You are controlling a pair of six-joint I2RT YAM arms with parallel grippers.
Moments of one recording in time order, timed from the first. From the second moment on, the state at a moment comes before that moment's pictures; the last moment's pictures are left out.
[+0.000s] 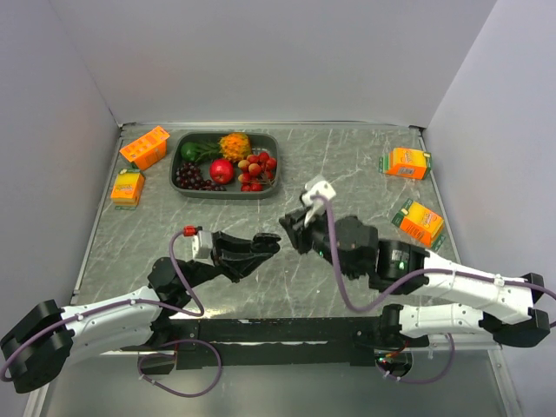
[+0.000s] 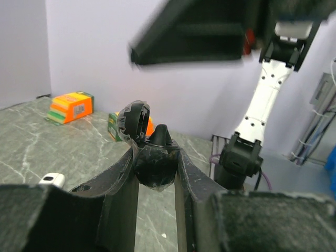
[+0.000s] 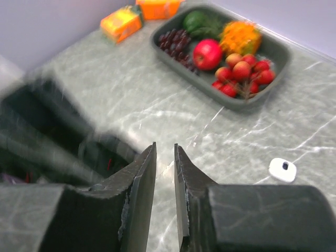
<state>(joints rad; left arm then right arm) -0.92 0.87 0.18 1.16 0.30 -0.33 1.32 0.97 1.07 -0.32 0.58 0.16</state>
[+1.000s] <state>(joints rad) -0.92 0.87 0.19 1.11 0.30 -0.33 1.21 1.19 1.28 -0.57 0.32 0.27</state>
